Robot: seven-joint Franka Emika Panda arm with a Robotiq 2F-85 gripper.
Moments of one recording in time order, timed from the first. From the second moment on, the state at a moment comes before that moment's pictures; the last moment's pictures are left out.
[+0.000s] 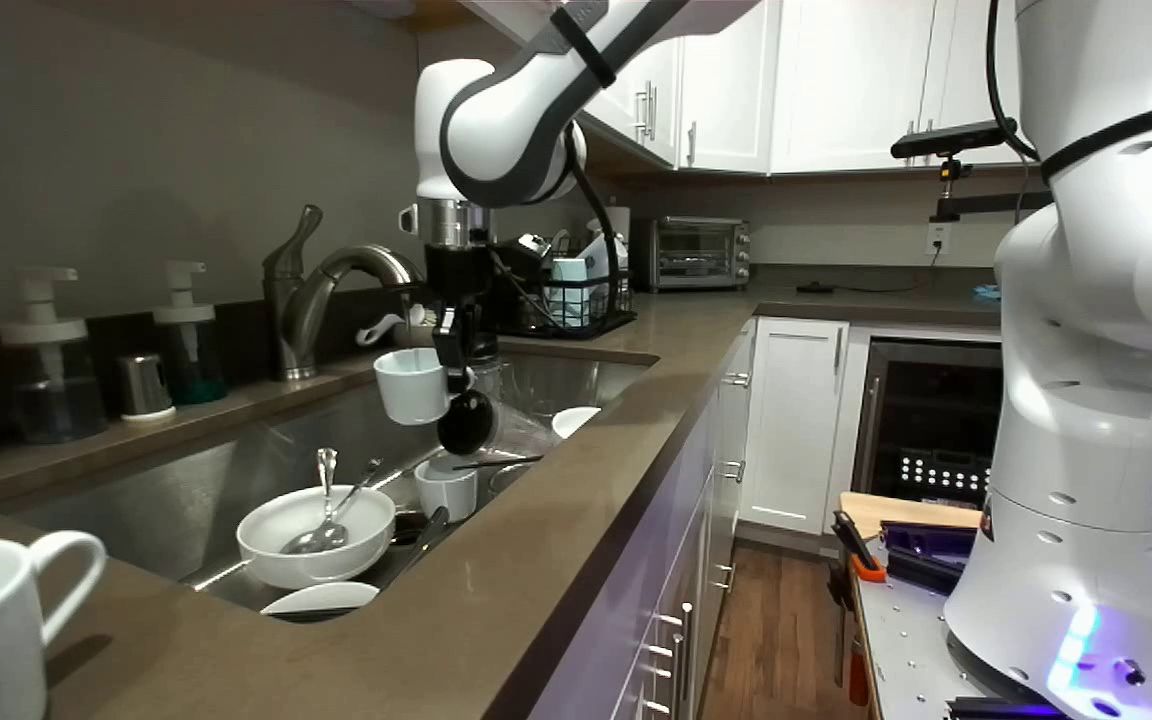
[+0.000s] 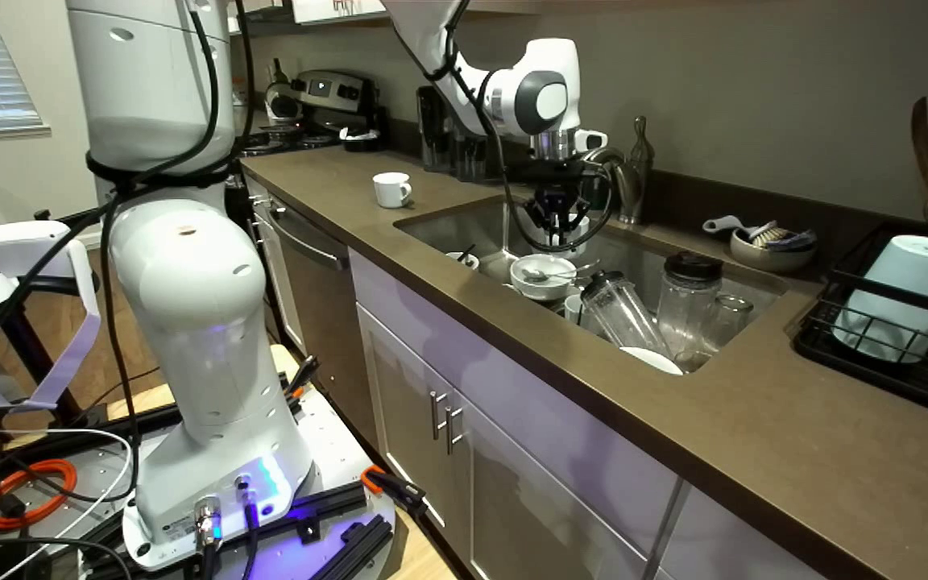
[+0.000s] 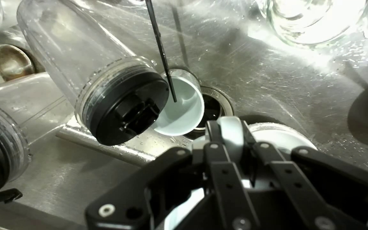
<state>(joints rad) 0.04 0.19 -0.03 -2.08 -0.13 2.38 -0.24</state>
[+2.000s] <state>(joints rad) 0.04 0.18 -0.05 -2.09 -0.14 2.27 -0.14</state>
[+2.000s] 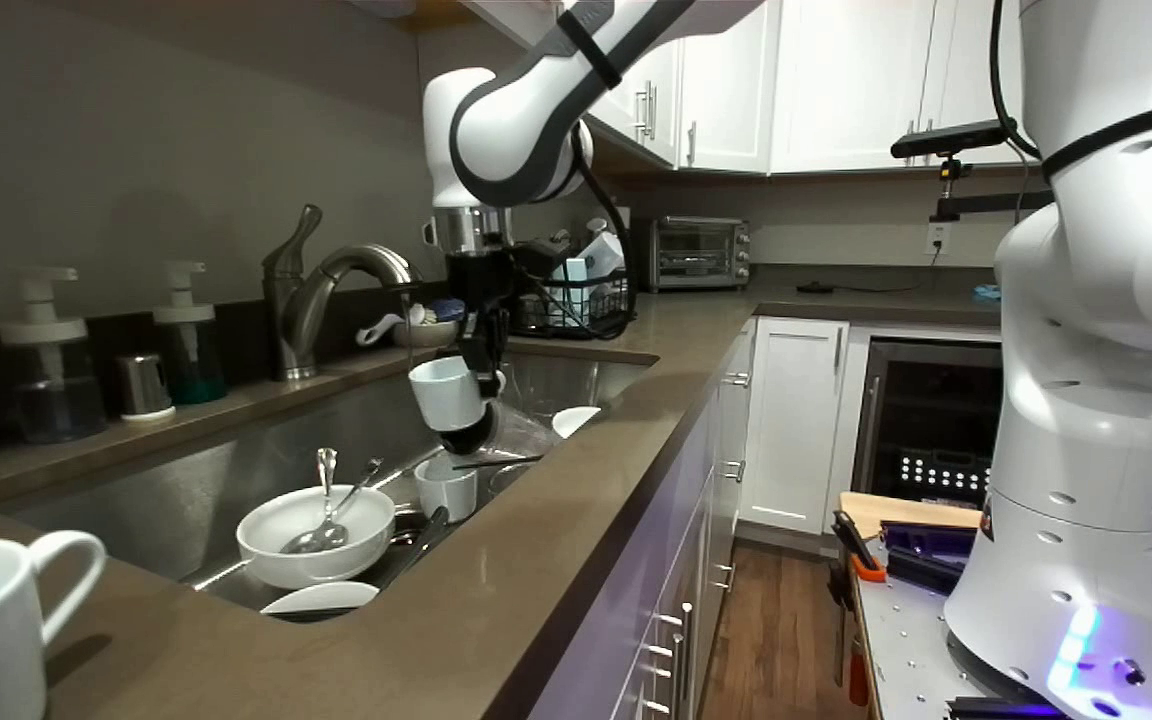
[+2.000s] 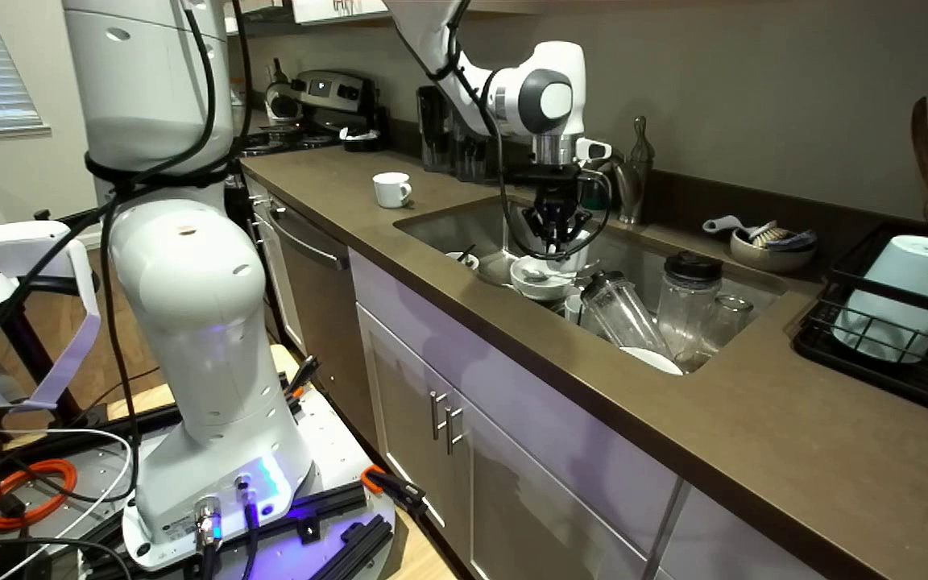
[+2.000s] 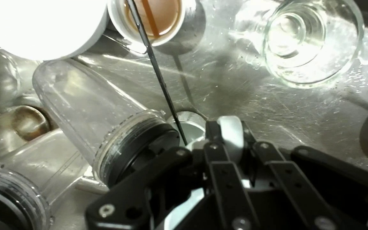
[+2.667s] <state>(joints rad) -0.05 0.15 -0.14 -2.06 -0.17 2.27 0.00</state>
